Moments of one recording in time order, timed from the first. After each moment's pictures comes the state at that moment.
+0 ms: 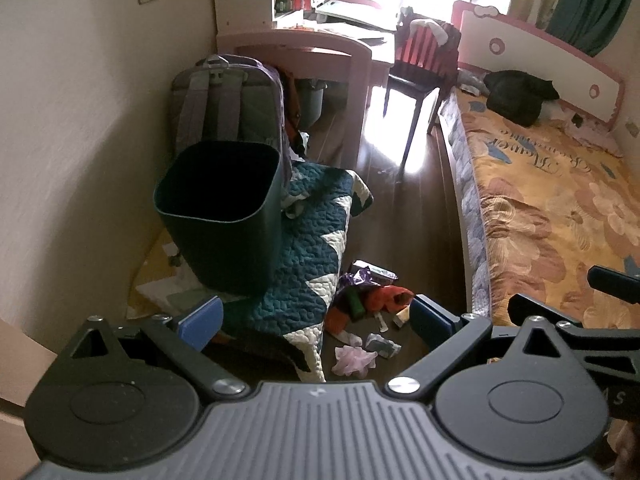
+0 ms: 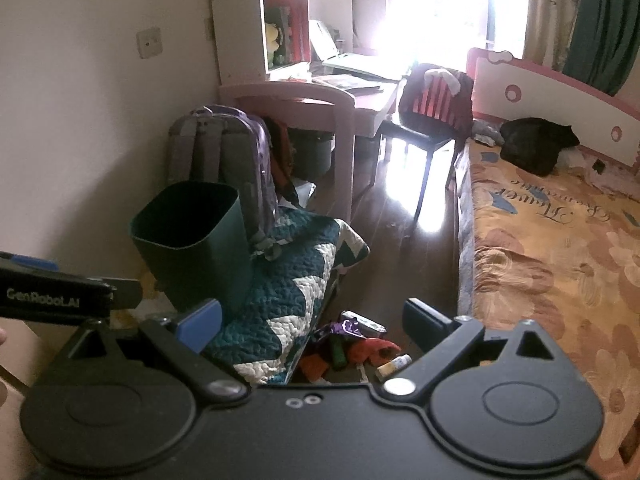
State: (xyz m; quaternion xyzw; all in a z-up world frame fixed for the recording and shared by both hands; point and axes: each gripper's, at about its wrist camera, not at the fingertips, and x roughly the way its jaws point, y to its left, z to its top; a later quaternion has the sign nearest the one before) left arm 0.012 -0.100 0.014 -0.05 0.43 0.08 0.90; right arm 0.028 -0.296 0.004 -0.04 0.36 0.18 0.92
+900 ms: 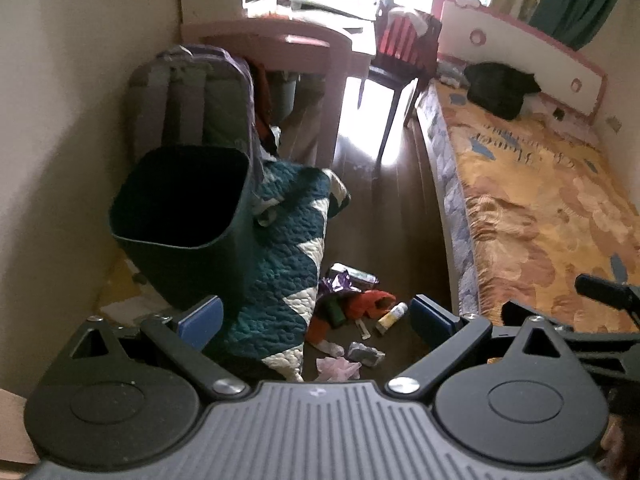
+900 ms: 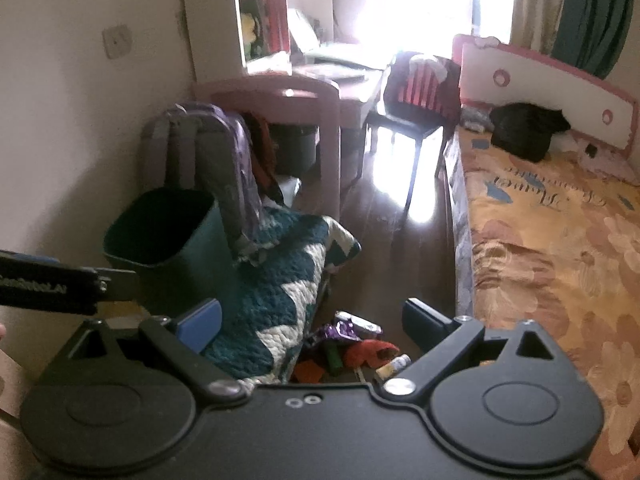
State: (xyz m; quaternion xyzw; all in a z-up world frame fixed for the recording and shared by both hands) left arm 0.098 -0.083 -0.024 -0.06 0.46 0.04 0.89; right arm 0.090 -0.282 -0.027 -0.03 0.38 0.15 0.91
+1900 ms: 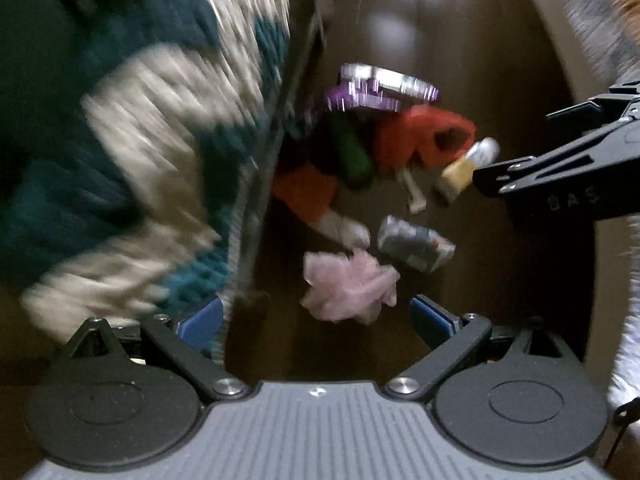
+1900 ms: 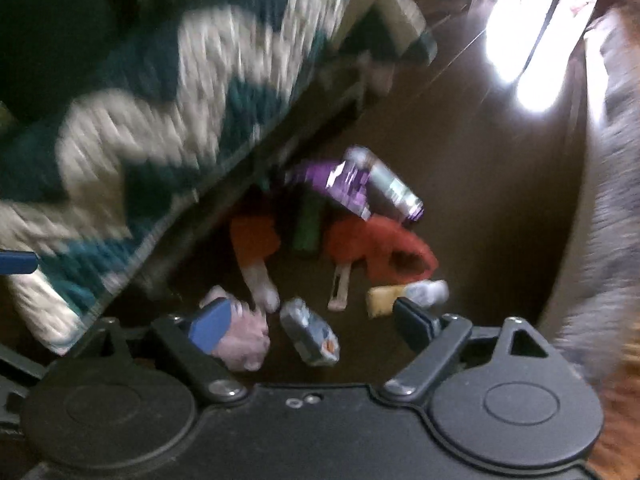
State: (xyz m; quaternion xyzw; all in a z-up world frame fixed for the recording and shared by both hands) left arm 0.256 -0.222 -0.555 0.00 0.65 0.11 0.75; right arm 0.347 -0.336 -0.524 -0.17 0.56 0.31 0.75
